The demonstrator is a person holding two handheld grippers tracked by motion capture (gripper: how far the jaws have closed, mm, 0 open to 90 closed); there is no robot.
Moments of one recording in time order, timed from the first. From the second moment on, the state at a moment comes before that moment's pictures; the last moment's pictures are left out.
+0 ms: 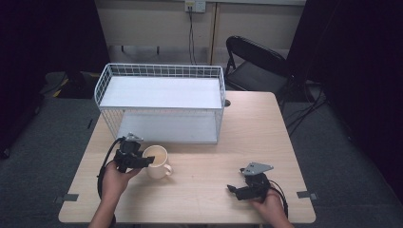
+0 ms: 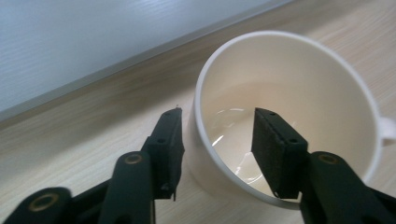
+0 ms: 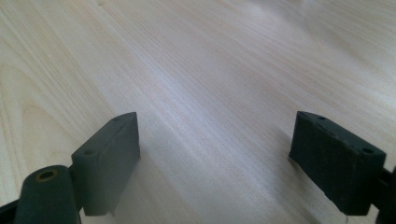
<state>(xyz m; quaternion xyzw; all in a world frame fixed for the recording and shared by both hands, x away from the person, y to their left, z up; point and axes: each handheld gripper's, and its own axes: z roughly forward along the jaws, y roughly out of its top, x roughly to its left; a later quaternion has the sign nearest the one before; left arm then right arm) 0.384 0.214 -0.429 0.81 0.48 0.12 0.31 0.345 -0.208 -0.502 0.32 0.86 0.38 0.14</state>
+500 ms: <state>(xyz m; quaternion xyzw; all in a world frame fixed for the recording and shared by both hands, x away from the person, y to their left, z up) 0.388 0.215 -0.438 0.80 0.51 0.12 0.29 0.345 -0.208 -0.502 0.32 0.86 0.38 0.14</state>
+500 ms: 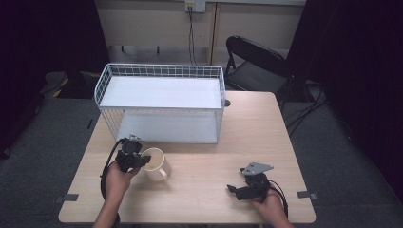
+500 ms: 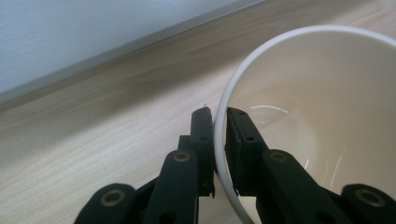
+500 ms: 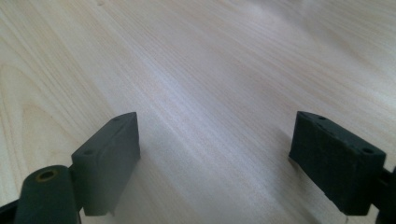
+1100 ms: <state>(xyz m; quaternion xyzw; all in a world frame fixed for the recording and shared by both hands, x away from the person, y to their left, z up) 0.378 0.224 -0.439 0.77 0.53 0.16 0.32 0.345 -0.208 -0.502 0.32 0.86 0.38 0.14</state>
